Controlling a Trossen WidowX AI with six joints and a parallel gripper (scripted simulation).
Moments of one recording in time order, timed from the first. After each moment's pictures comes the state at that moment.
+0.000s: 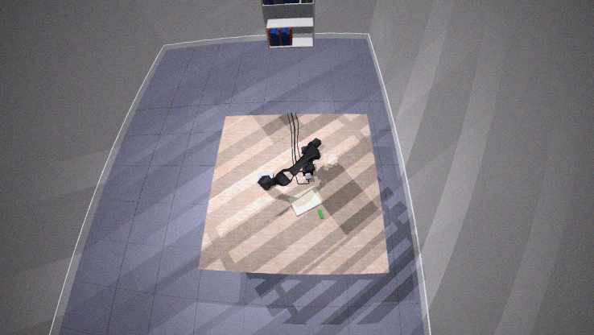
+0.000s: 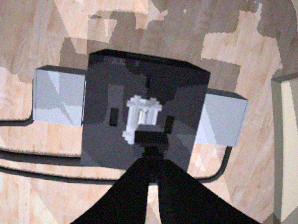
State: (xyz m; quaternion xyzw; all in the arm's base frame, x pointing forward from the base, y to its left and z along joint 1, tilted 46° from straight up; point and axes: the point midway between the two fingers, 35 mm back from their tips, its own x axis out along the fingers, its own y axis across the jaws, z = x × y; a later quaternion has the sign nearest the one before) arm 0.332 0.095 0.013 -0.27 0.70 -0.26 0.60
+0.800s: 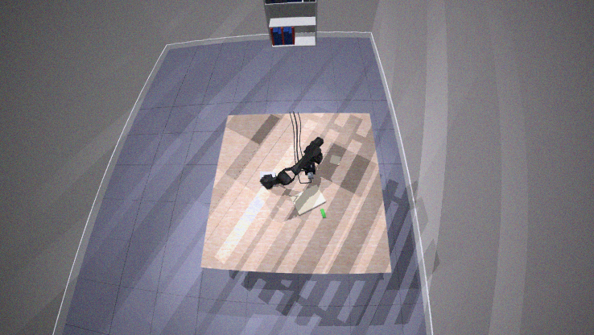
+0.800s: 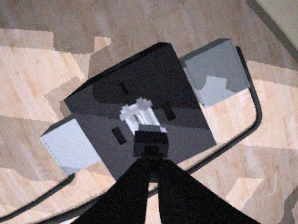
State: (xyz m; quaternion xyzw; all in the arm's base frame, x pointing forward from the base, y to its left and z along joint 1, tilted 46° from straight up) arm 0.332 0.095 0.013 -0.07 0.59 -0.46 0.66
